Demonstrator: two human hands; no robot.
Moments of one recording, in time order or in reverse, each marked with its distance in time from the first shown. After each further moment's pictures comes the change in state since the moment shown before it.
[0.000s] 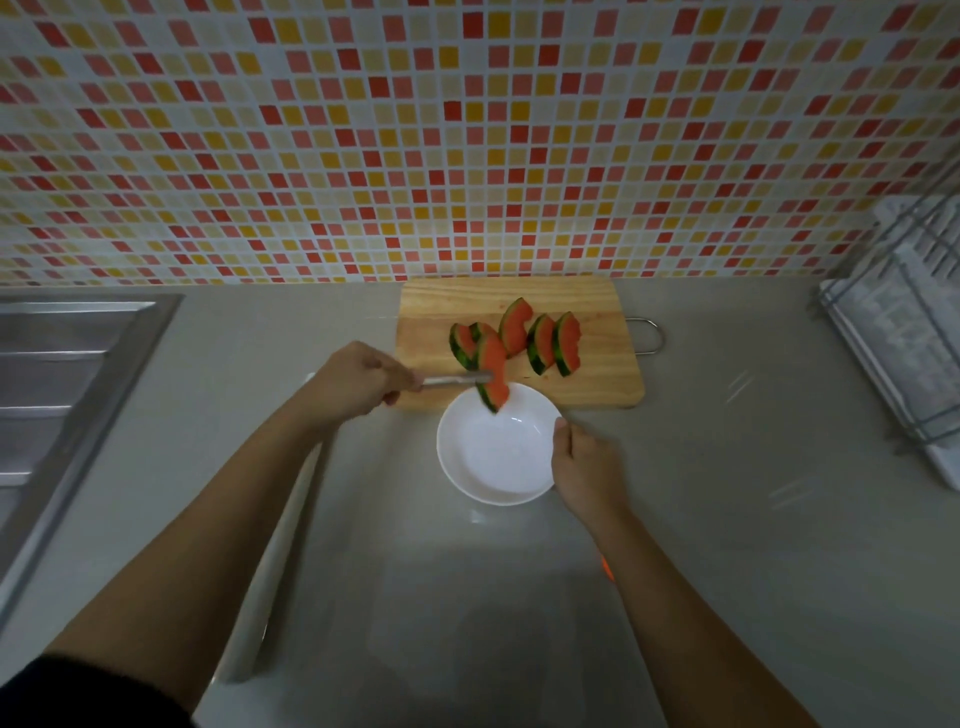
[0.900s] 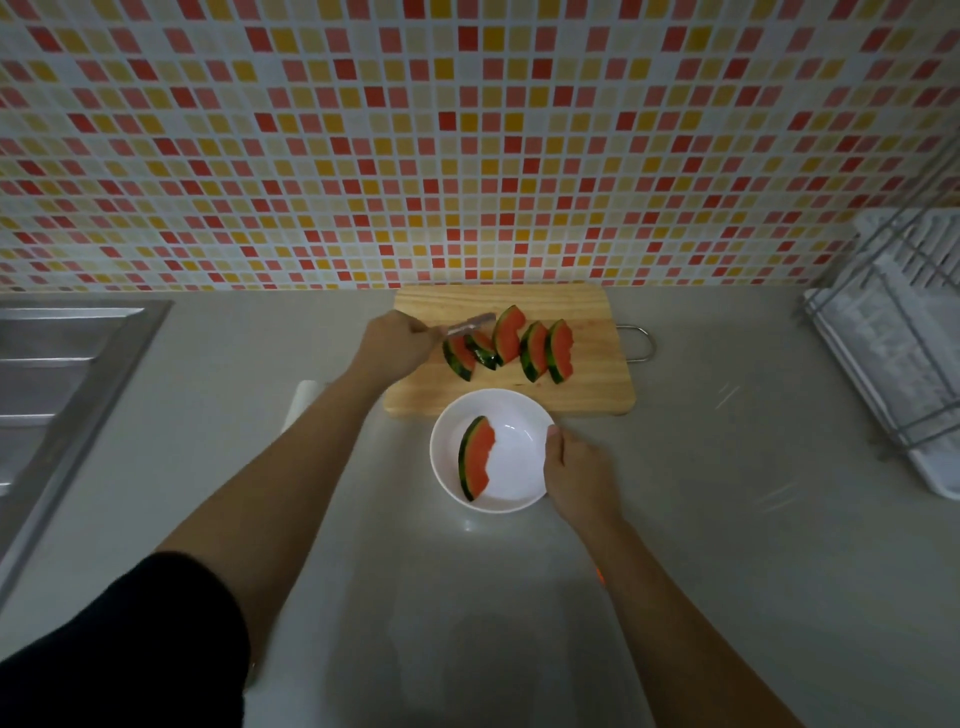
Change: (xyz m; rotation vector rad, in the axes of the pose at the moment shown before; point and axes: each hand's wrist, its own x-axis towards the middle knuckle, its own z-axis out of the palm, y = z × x) left_hand 0.056 0.030 0.028 0.288 0.192 0.053; right_hand -0.002 -0.005 -0.004 -0.038 -0.011 -0.005
